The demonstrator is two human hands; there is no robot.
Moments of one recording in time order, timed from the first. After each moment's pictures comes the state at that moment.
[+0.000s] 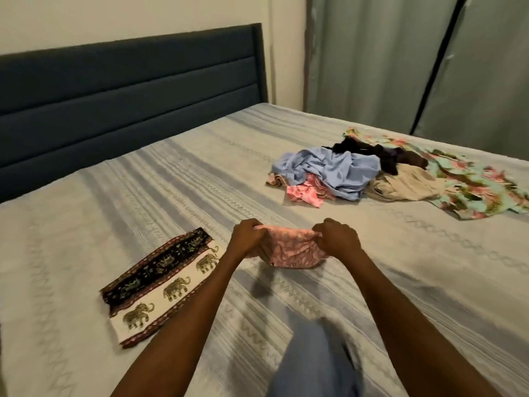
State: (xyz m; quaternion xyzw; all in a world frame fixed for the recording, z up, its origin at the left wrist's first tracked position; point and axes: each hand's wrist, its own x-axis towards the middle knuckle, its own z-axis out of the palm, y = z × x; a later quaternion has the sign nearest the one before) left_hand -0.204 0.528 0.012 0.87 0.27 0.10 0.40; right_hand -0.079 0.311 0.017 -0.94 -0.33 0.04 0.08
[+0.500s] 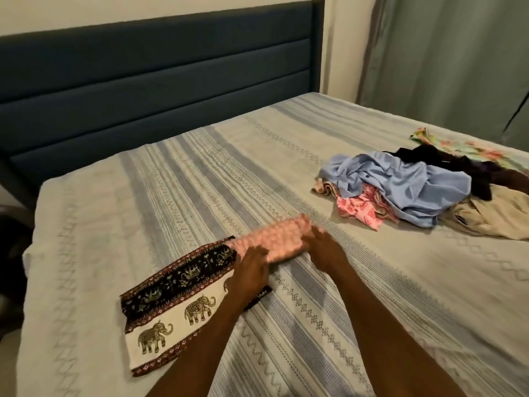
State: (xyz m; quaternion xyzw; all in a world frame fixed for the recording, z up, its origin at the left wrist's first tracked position) left_hand -0.221 0.631 -0.111 0.92 0.28 0.13 0.25; right_hand -0.027 0.497 -0.086 -0.89 -0.44 0.10 0.08
